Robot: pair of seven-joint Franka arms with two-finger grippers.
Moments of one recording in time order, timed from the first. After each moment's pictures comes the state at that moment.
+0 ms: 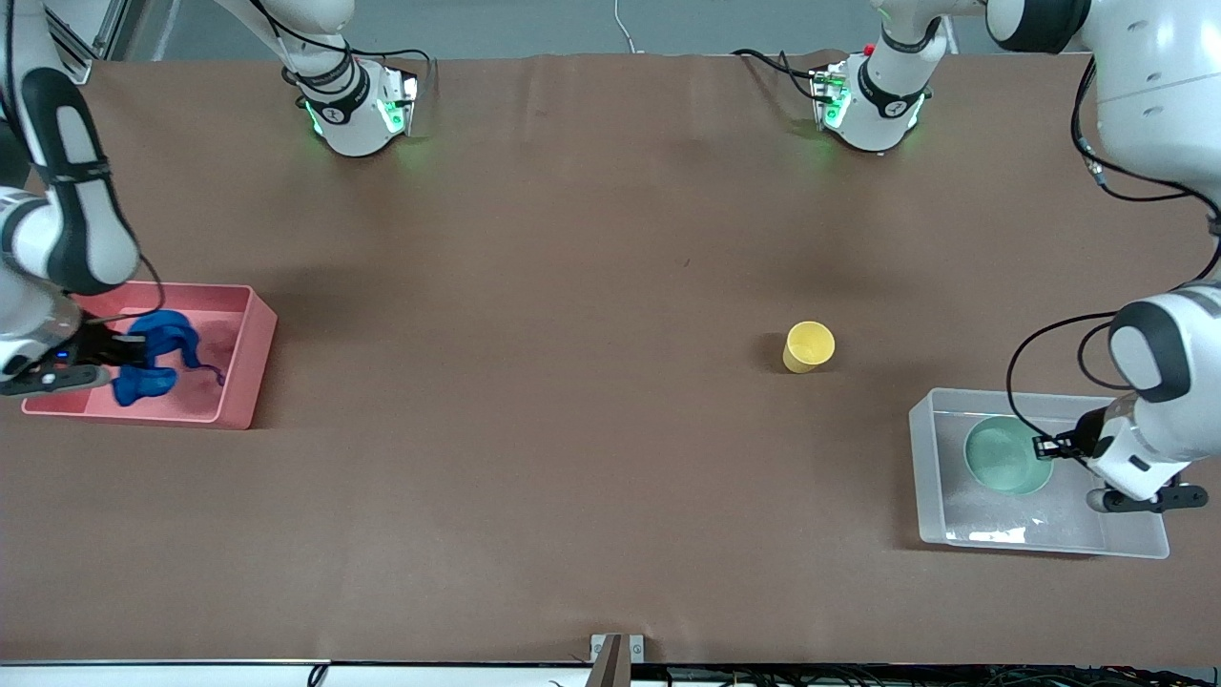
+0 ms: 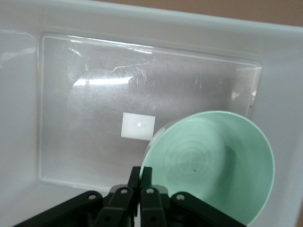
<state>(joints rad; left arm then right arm) -0.03 0.70 0.22 -1.44 -0.15 2.12 0.16 -0.37 0.37 -0.05 -2.10 -0.10 2.50 -0.54</state>
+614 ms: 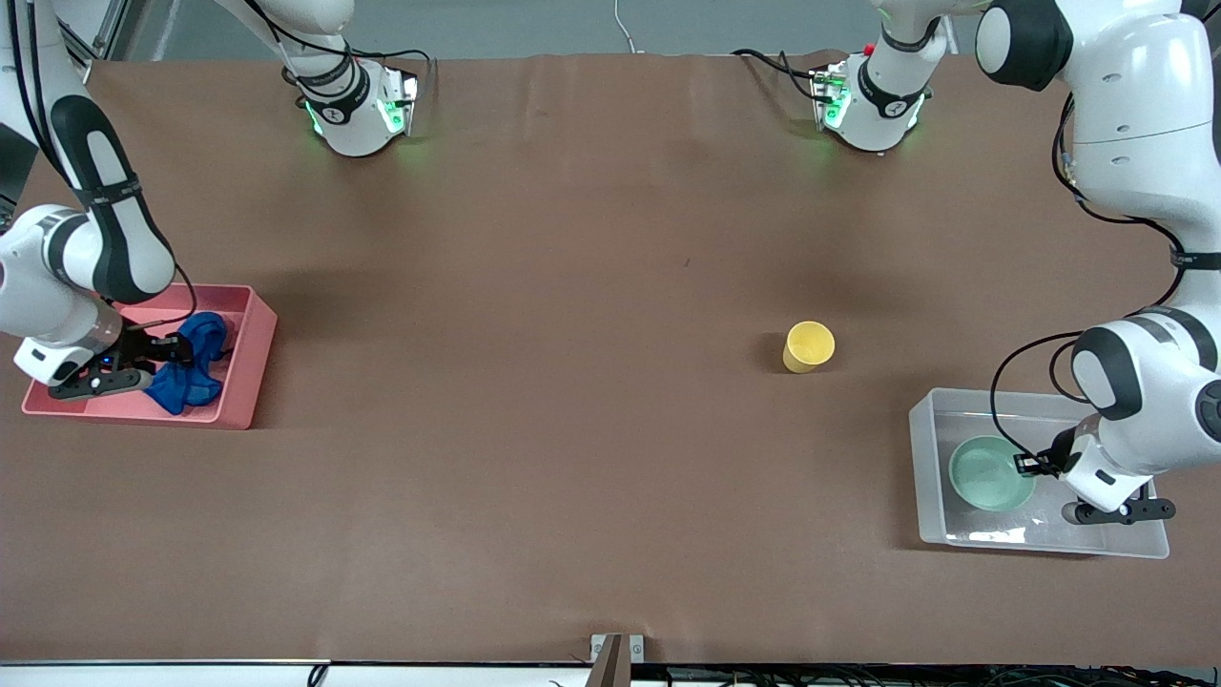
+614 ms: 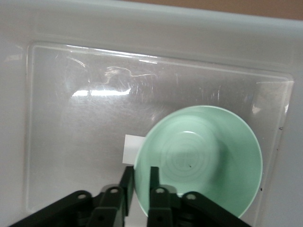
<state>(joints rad) -0.03 0.77 0.22 -1.44 -0.15 2.24 0.16 -0.36 0.36 -0.03 -2.06 -0.10 2.44 -0.49</state>
